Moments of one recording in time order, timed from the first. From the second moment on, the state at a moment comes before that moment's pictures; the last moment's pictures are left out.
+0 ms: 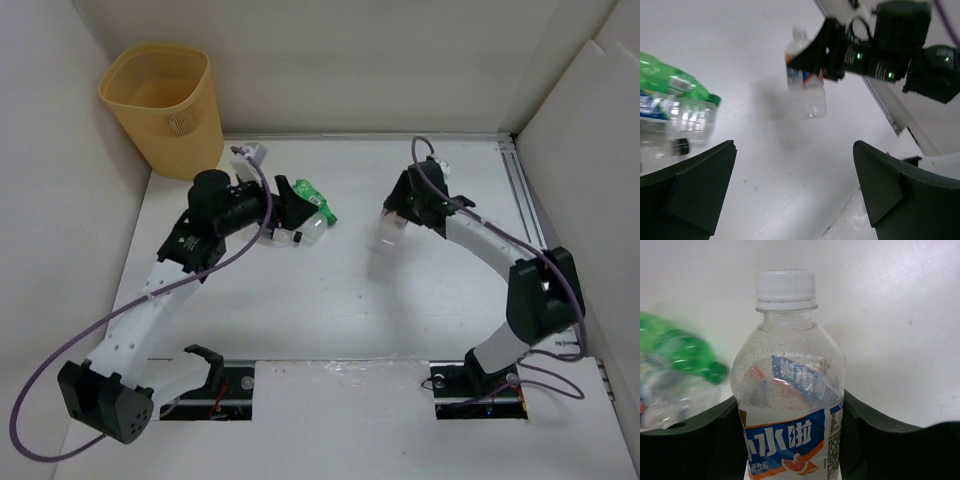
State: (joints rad) left arm -0.33 1.02 1.04 -0.25 0.43 -0.46; right arm 0.39 1.65 1.13 -0.30 0.22 0.80
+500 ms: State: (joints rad) left arm -0.79 1.22 0.99 0.02 0.34 -0.53; right arm 0.33 1.31 1.01 0.38 -0.53 0.62
